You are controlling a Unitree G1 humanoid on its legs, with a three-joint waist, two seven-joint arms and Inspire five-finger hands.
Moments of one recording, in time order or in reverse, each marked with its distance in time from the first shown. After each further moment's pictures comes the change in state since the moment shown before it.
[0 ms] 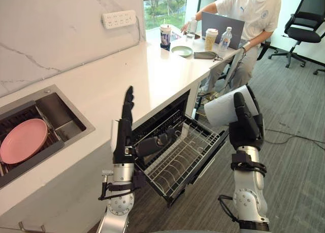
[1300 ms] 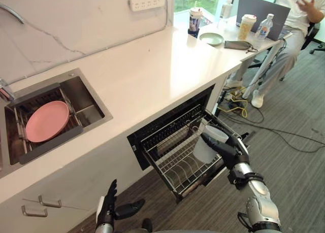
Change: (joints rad) left arm 0.163 0.020 0.321 0.800 -0.187 0.147 -0.073; right arm 0.004 -0.173 -0.010 0.422 -0.405 0.252 0.243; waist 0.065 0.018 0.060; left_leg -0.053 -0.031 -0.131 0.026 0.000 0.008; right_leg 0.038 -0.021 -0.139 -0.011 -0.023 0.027
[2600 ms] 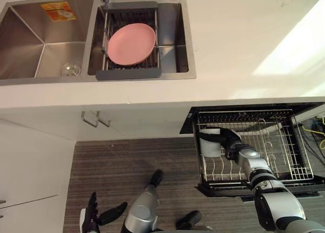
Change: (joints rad) left arm -0.101 0.008 0.124 0.163 -0.032 -0.010 0.015; right arm -0.620 -0.178 0.149 0.752 -0.197 0.040 -0.101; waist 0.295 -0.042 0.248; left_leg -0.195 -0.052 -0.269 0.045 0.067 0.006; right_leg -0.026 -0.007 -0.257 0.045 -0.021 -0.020
